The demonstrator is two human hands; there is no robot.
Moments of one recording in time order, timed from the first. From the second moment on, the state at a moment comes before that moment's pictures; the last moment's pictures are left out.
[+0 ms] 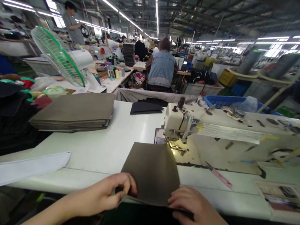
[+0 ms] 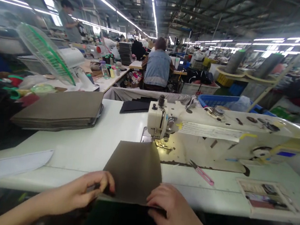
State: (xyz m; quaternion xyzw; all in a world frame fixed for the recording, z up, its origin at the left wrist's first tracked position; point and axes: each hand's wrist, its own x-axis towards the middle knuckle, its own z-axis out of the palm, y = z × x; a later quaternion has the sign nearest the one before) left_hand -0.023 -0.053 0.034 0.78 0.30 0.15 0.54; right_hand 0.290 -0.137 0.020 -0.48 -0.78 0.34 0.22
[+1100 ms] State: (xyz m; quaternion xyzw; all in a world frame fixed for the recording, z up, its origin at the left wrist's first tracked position) left_hand 0.014 0.000 0.003 0.70 0.63 0.17 0.29; right_hand 0.257 -0.069 -0.025 -0.66 -0.64 0.19 0.35
